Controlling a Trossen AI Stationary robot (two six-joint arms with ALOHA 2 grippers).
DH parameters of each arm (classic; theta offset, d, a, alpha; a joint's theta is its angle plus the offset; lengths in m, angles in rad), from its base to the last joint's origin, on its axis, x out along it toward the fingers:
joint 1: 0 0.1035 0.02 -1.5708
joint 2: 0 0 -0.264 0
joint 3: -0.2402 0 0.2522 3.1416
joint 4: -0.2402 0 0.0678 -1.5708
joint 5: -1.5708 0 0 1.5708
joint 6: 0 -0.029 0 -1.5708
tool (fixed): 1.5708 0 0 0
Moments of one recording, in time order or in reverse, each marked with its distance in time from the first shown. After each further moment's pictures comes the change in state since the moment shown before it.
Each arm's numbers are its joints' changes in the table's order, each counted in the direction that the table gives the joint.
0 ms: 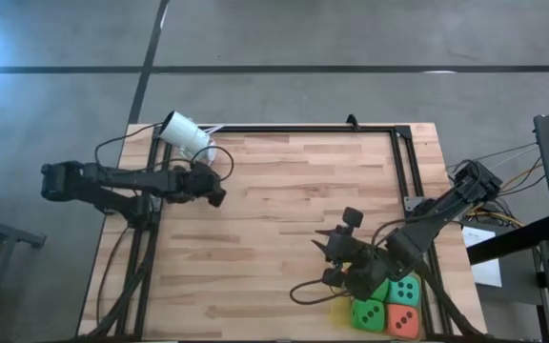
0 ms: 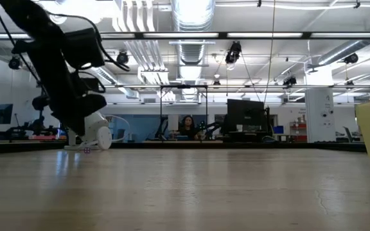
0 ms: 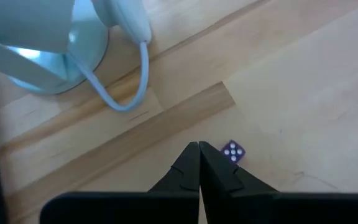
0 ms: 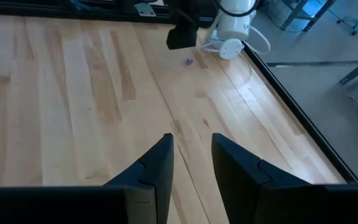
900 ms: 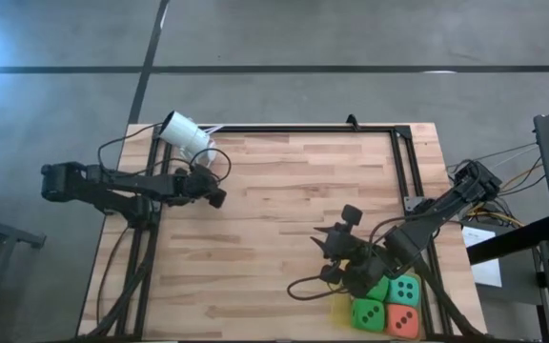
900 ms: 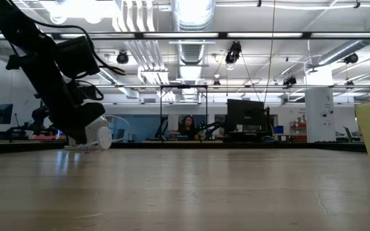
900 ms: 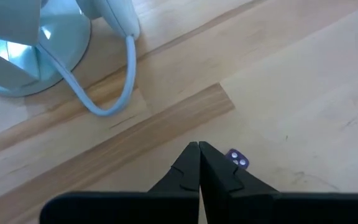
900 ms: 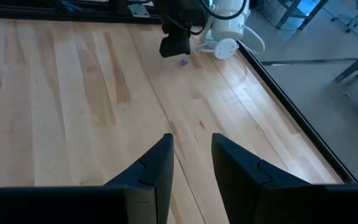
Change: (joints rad) left arm 0.024 0.000 0.140 0.262 -0.008 -0.057; right arm -0.019 0.000 0.000 0.005 -0.006 0.001
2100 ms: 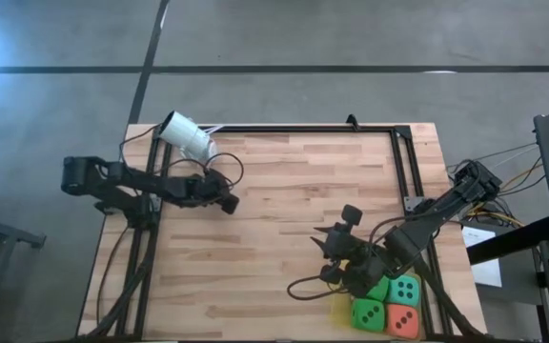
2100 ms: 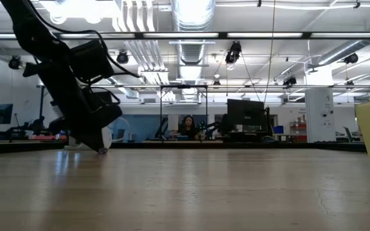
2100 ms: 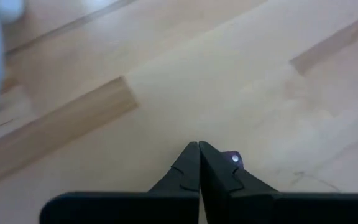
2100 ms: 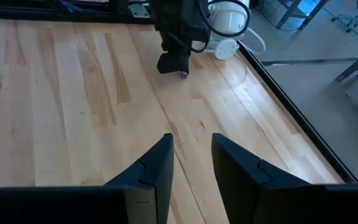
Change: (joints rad) left arm -0.058 0.203 -0.059 0.183 -0.140 0.049; right arm 0.000 0.000 0.000 0.002 0.000 0.000
